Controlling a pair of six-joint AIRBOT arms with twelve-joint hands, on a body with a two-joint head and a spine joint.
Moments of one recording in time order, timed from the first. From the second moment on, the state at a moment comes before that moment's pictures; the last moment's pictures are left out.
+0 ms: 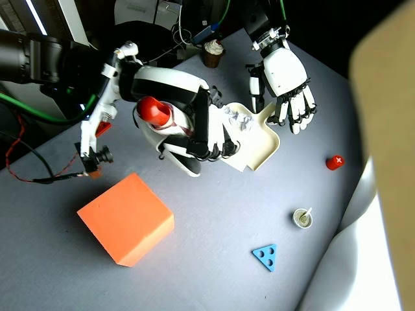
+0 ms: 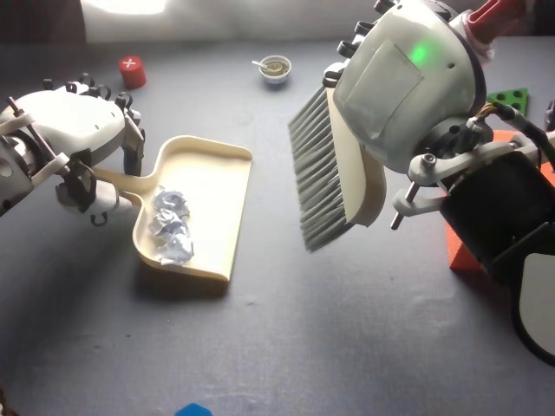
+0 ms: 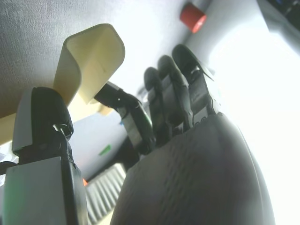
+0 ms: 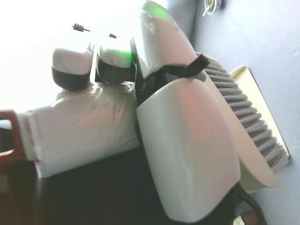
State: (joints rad) left arm 0.72 -1.06 1.20 -0.87 -0.49 1.71; right arm -0.25 -1.28 0.88 -2.36 -1.05 0.19
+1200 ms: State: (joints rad) left arm 0.50 -0.94 1.08 -0.93 -0.36 1.88; right arm -0.24 -1.16 0.68 -2.28 -0.89 0.19
